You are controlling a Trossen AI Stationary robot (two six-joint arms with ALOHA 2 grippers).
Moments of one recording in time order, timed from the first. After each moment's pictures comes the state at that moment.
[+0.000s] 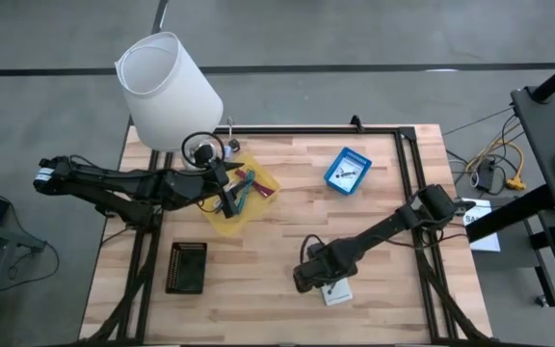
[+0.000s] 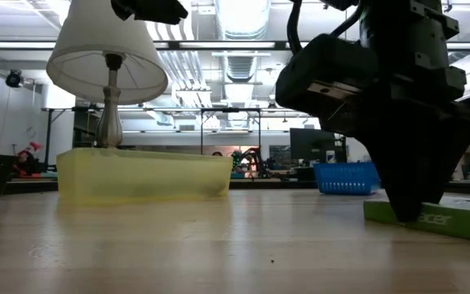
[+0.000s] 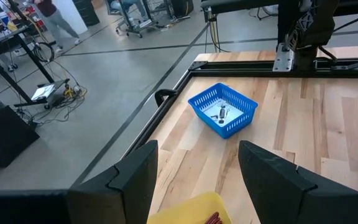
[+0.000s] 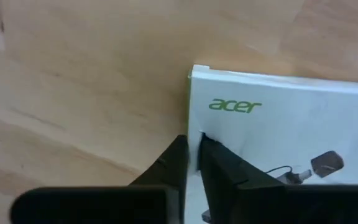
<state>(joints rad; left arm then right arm) -0.15 1.05 0.96 -0.25 -0.65 0.01 0.43 2.01 1.31 -0.70 -0.13 1.71</state>
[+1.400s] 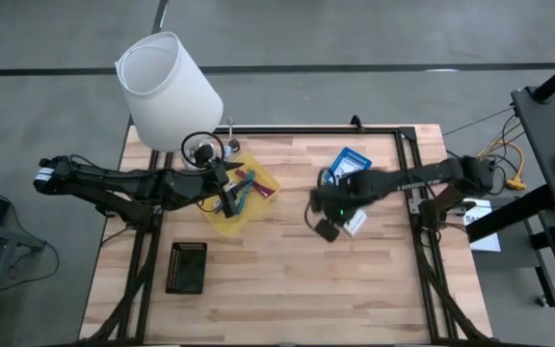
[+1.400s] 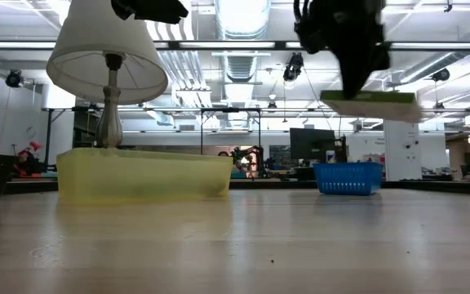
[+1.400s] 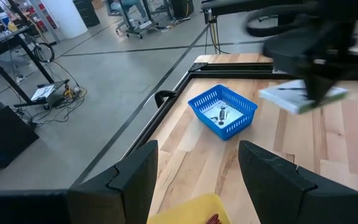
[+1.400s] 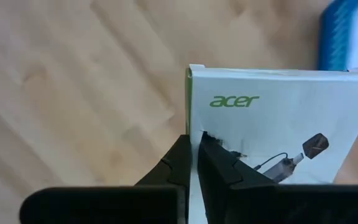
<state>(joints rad) -0.15 1.04 0.96 -0.24 -0.65 0.01 0.07 1.62 1.38 -1.18 0.03 0.76</state>
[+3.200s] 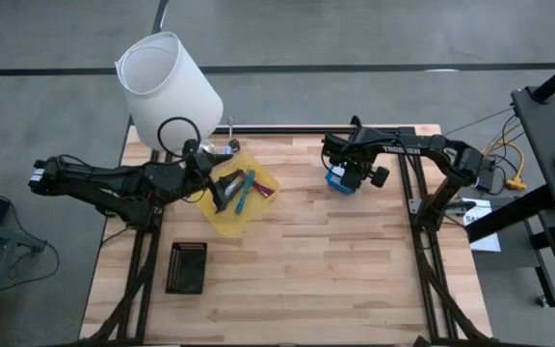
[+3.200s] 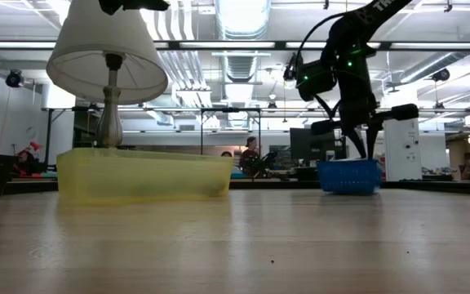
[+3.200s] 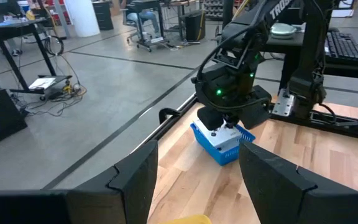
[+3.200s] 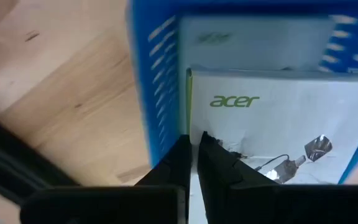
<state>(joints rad) -0.15 0.95 0.96 -0.23 -0.69 -0.12 -0.49 1.68 1.13 -1.10 0.21 -1.45</state>
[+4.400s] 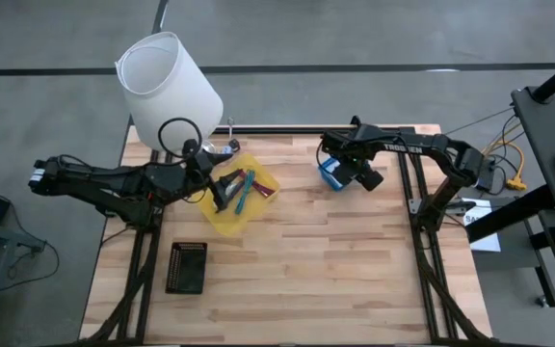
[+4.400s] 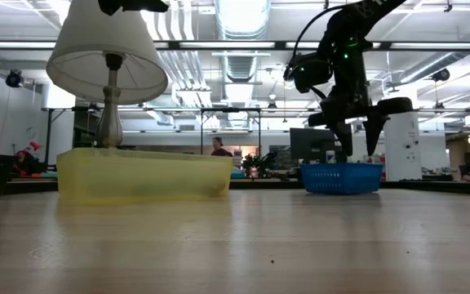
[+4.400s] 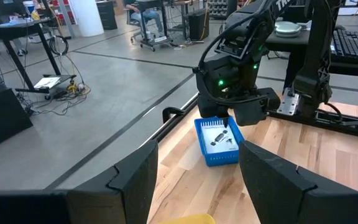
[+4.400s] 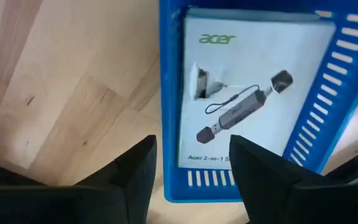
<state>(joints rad) -0.15 0.95 0.96 -0.23 -0.71 -0.12 -0.49 1.67 1.19 -1.12 0.18 -1.11</state>
